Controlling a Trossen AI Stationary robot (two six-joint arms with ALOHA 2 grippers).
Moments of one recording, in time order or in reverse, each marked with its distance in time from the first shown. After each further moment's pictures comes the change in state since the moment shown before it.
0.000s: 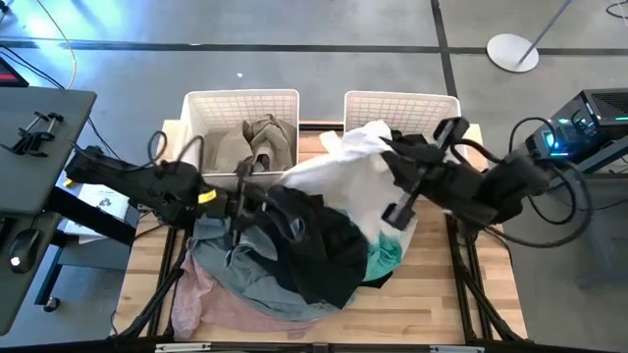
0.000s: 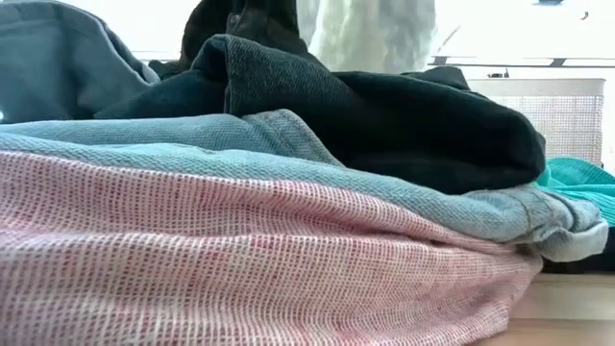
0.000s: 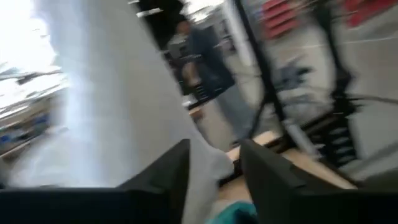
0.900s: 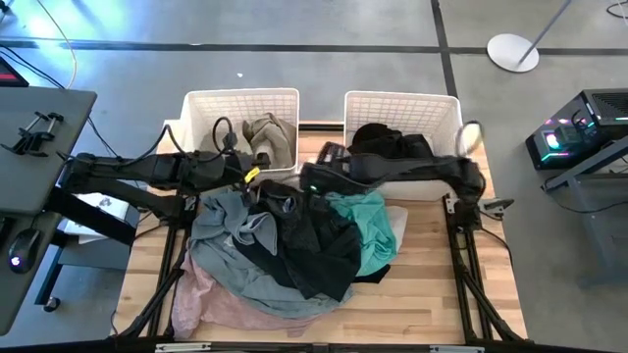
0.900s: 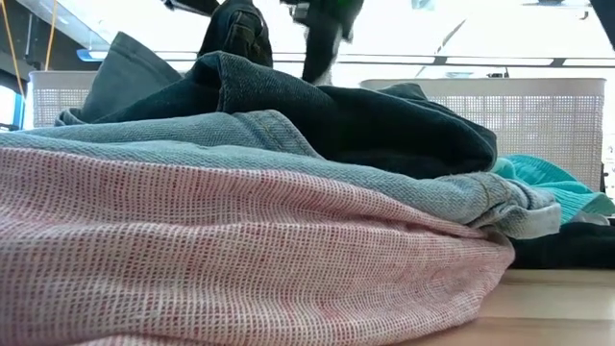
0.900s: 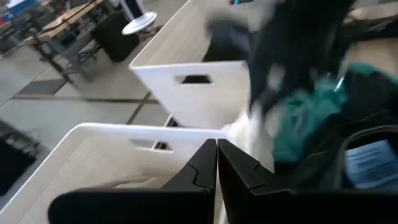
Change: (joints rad) left arm 0.224 -0.042 -0.002 -0.544 -0.473 -0.329; right arm -0.541 0.432 -0.001 -1.354 -0.299 0.958
